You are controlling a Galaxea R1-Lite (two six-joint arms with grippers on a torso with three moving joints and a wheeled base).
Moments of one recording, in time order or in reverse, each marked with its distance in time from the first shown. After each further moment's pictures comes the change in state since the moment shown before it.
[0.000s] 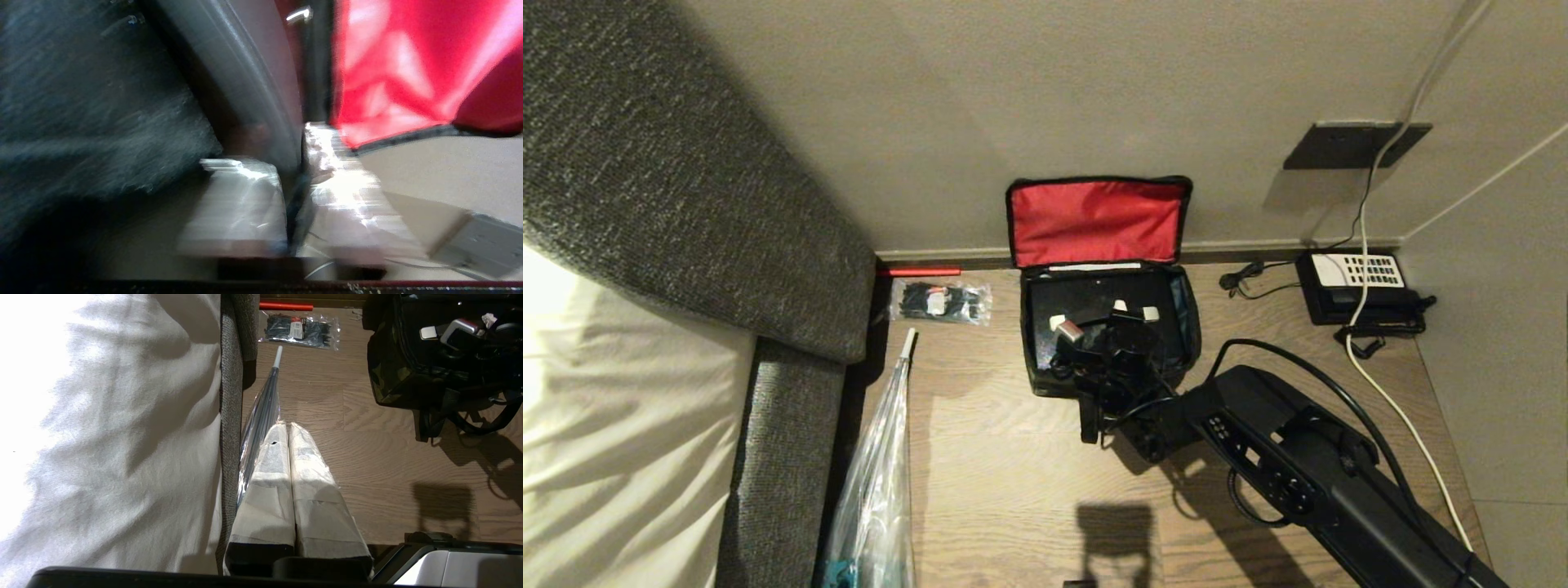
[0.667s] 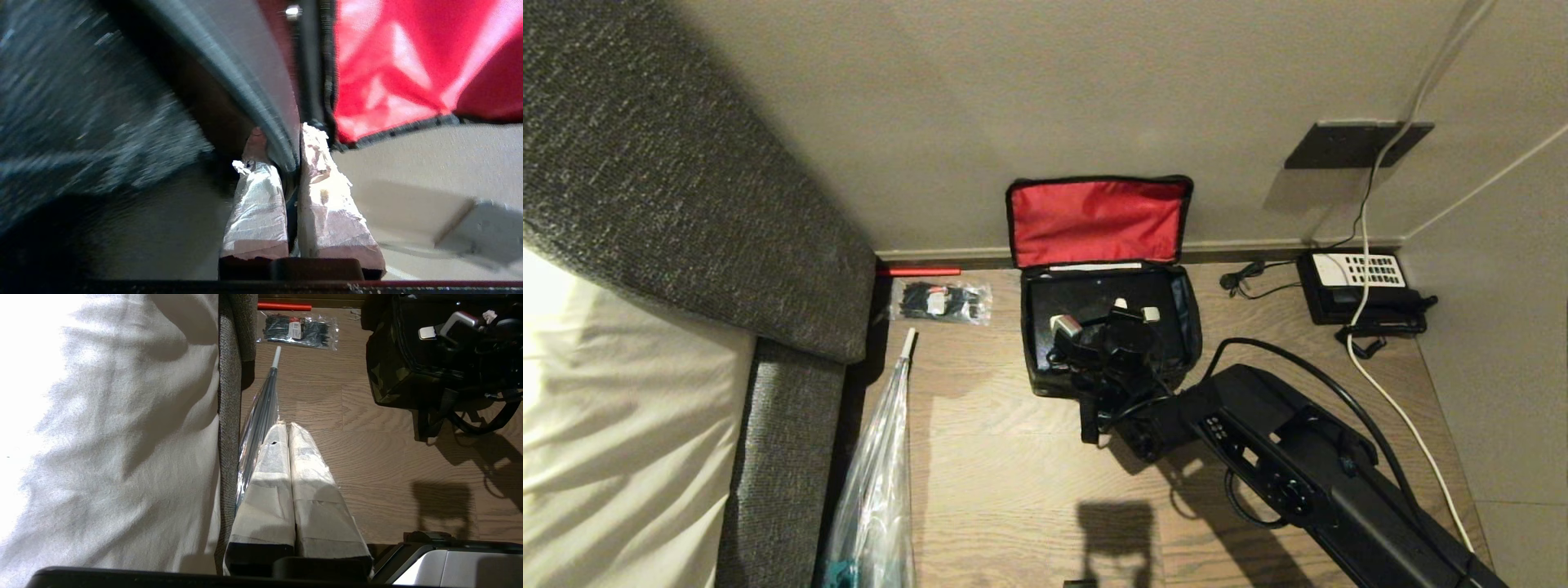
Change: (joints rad) left arm 0.000 0.000 0.000 0.000 0.000 0.000; right arm 0.035 -0.027 0.001 -0.035 -0.044 0.021
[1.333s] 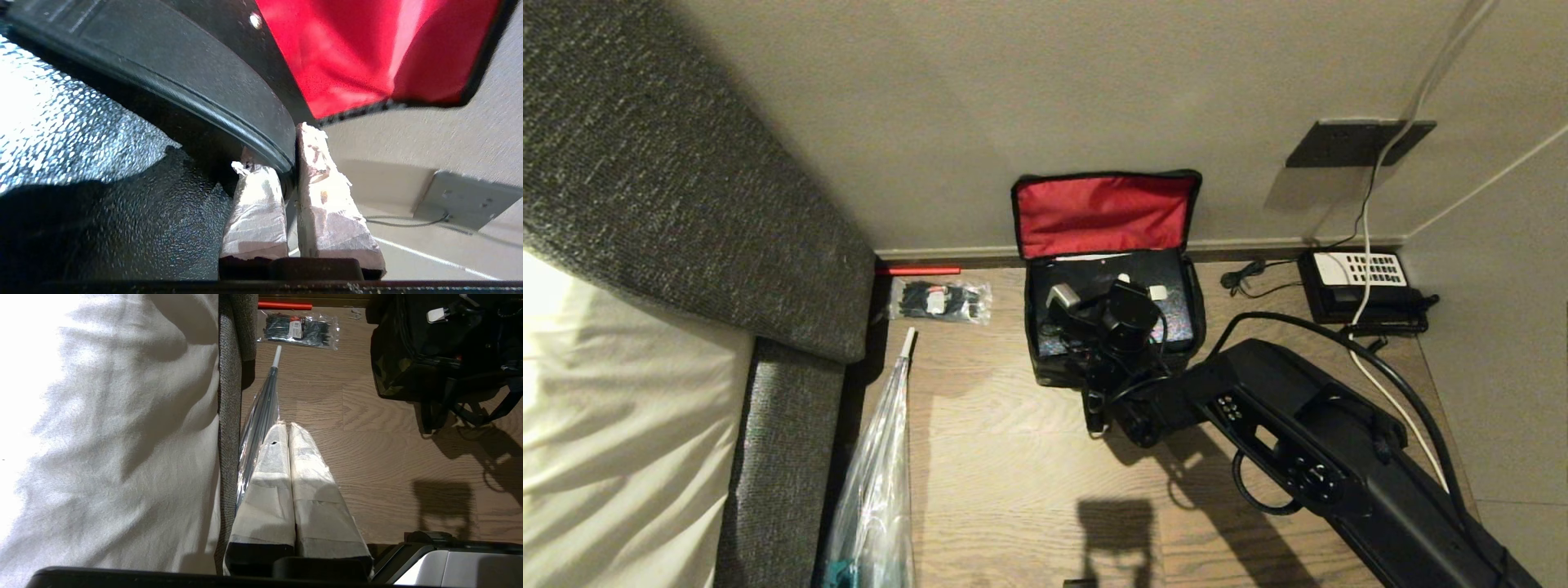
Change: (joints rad) left arm 0.000 0.000 0.000 0.000 0.000 0.000; right arm 0.060 -0.163 0.094 -0.043 -0.053 0.014
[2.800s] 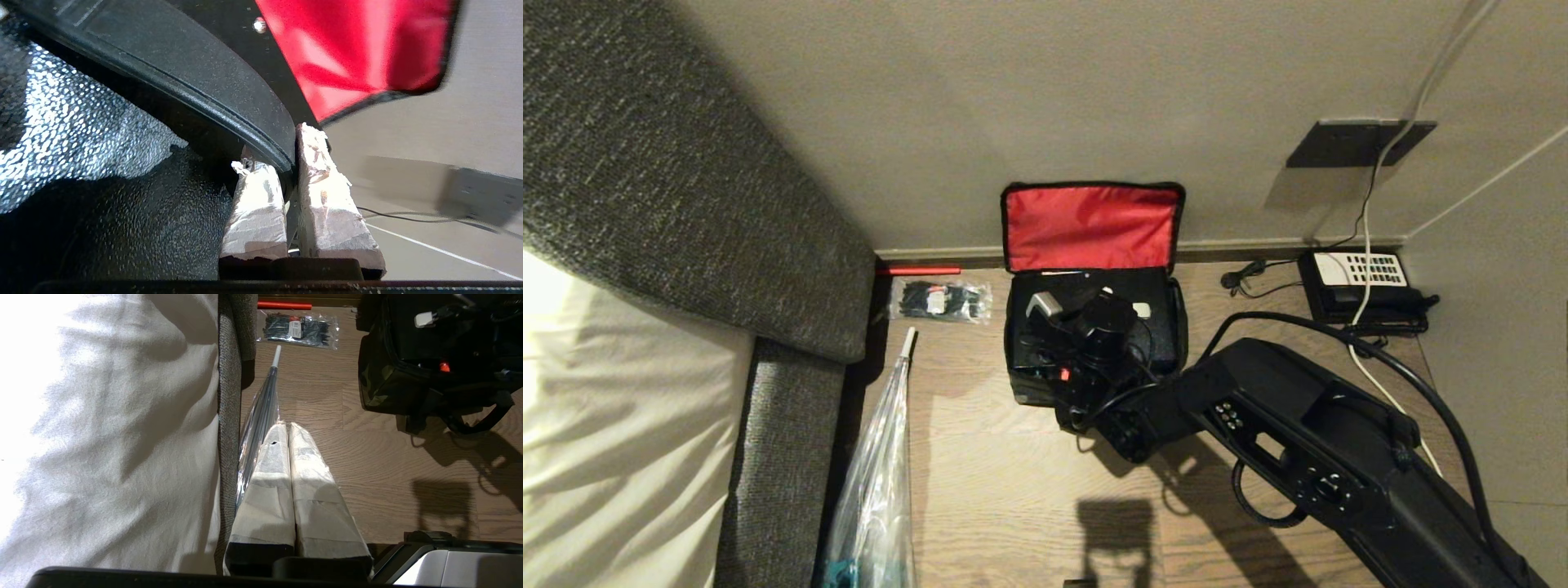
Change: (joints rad) left arm 0.000 0.000 0.000 0.000 0.000 0.001; right arm 0.072 -0.061 0.090 0.087 -0.063 0.145
